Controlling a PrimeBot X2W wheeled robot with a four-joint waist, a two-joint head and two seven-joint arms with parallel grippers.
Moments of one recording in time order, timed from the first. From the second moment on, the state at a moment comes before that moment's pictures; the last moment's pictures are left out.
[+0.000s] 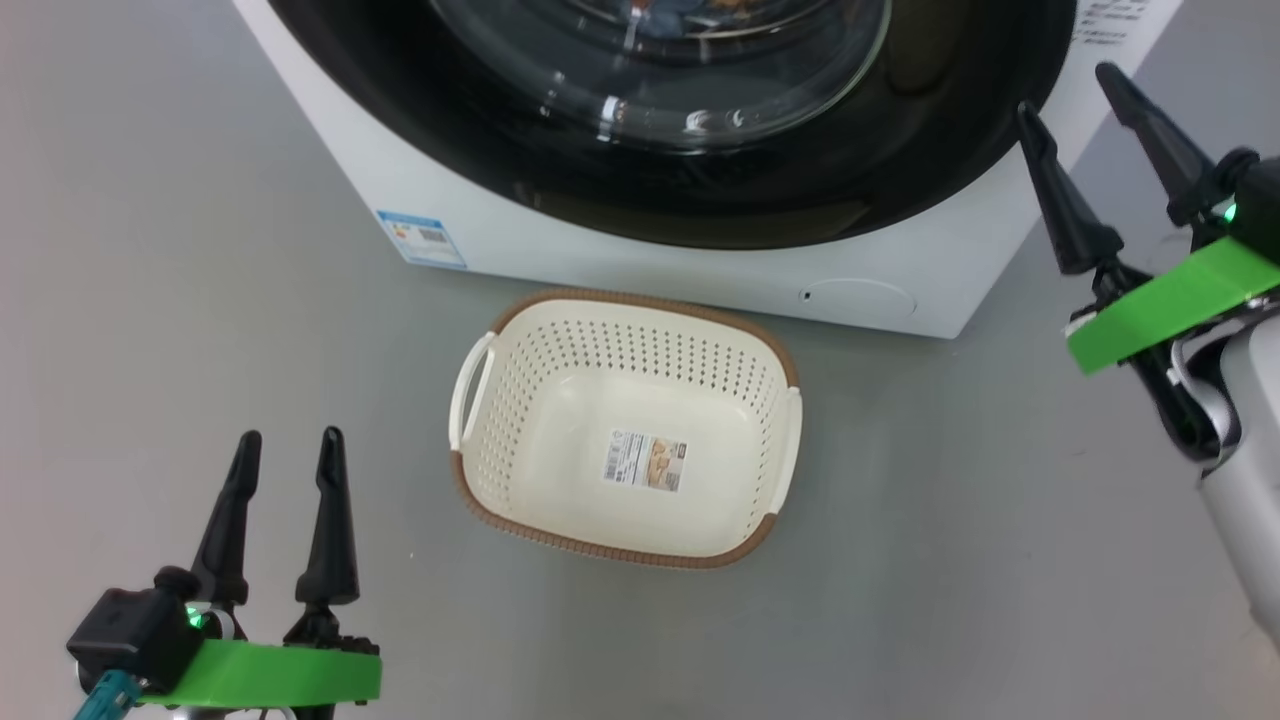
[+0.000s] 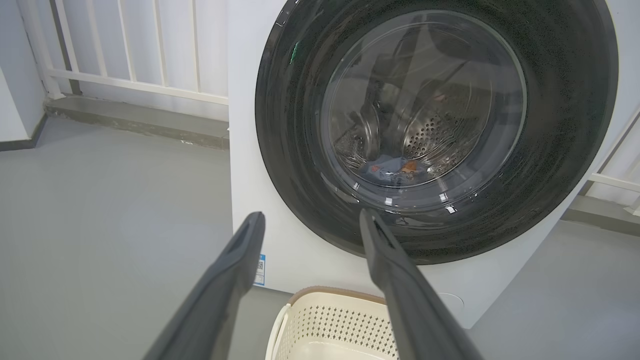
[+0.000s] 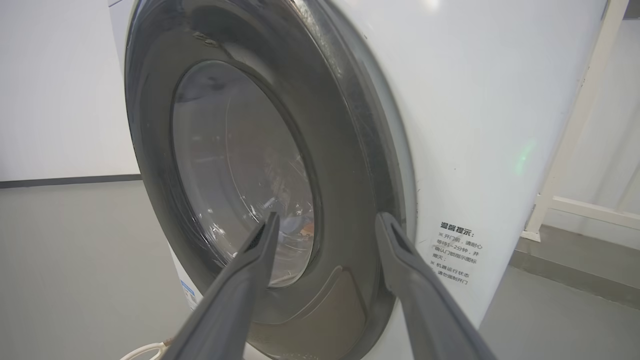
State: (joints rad) left arm -0.10 0.03 -0.05 0.04 -0.33 -0.13 -0.25; right arm -0.74 -0.47 0.32 0.40 0.47 0.14 -0.26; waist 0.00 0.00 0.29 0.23
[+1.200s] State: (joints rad) left arm 0.00 0.07 -0.03 0.05 -0.29 -0.13 -0.25; right arm -0.21 -0.27 0.13 0.19 0.46 0.13 -0.26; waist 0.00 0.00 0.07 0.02
